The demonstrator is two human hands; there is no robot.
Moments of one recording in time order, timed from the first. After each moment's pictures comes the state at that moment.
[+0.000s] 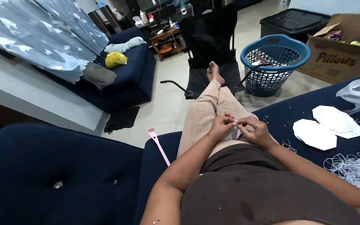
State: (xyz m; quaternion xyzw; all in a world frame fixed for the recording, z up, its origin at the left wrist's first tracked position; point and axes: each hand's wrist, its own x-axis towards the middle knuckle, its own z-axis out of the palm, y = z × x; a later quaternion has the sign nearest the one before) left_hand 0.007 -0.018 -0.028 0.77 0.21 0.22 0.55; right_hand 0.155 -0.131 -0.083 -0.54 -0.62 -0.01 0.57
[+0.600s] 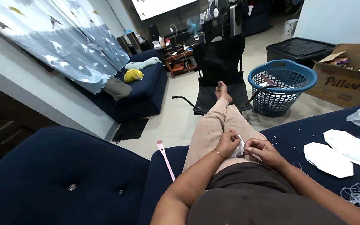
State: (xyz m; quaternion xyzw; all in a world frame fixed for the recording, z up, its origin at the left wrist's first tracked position) left_hand 0.008 -0.017 -0.024 0.84 0.26 0.17 0.44; right_hand 0.155 -0.144 -0.061 -0.42 -0.53 0.39 0.62
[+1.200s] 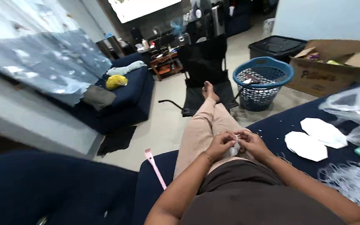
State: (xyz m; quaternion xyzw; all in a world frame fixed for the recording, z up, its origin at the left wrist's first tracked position) left_hand 0.003 -0.030 -0.020 0.81 0.11 0.20 0.55; right_hand 0.156 -0.147 -0.056 -0.59 -0.43 0.35 0.59
